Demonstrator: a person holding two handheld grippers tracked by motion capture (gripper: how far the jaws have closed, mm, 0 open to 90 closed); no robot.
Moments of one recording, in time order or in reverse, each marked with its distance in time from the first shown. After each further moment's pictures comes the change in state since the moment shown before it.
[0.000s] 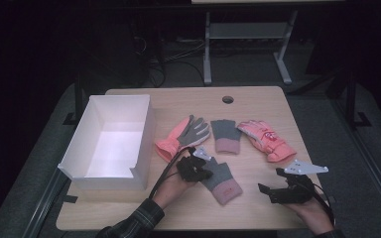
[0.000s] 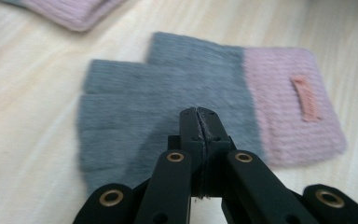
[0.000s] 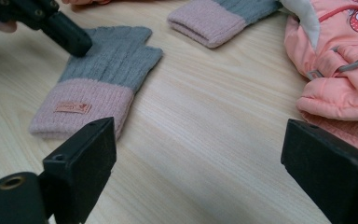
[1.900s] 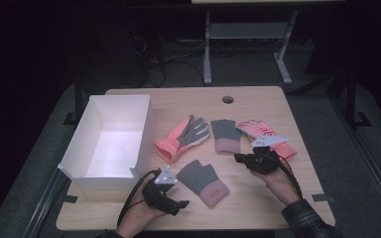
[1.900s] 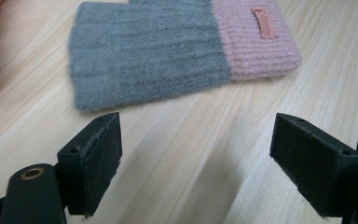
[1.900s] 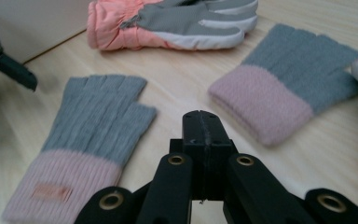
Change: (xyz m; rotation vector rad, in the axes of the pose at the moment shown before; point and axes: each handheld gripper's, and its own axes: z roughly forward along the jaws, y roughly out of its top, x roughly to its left) left arm -0.025 -0.091 -0.062 -0.076 0.099 -0.073; right arm 0.012 0.077 0.074 0.011 0.144 -0.059
